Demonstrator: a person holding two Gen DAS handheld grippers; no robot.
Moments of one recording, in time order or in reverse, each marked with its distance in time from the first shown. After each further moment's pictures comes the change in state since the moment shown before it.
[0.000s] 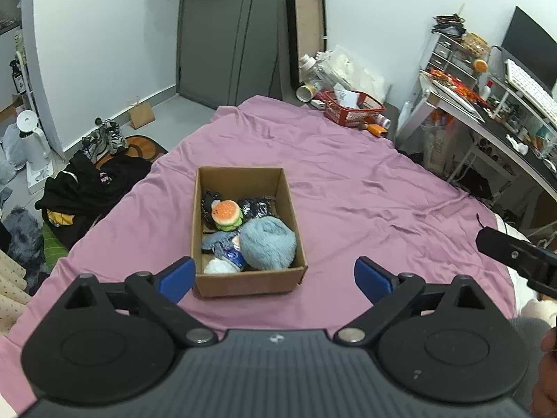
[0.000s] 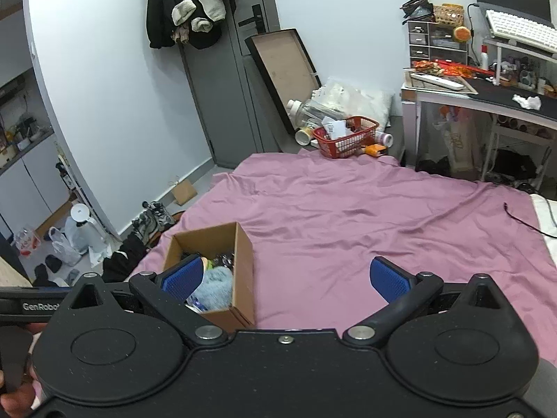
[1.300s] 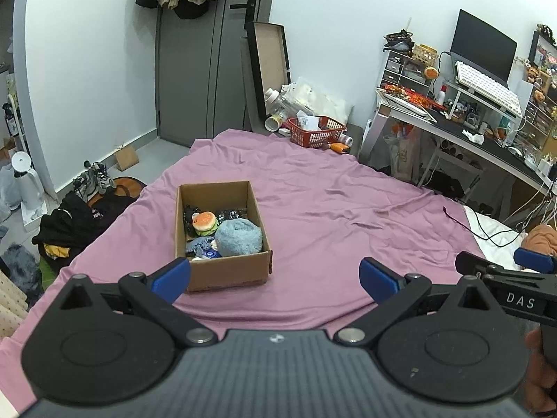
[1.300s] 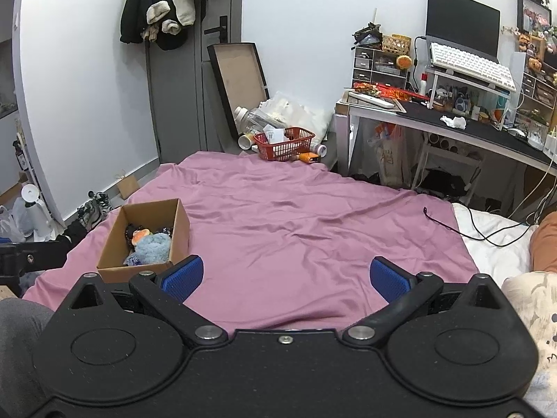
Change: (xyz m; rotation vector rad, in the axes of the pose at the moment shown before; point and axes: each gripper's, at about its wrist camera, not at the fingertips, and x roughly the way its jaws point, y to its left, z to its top) left arm -0.070 -0.036 -0.067 0.091 -0.151 -0.042; right arm -0.070 -0.012 -0.061 -0.082 -0.067 -0.219
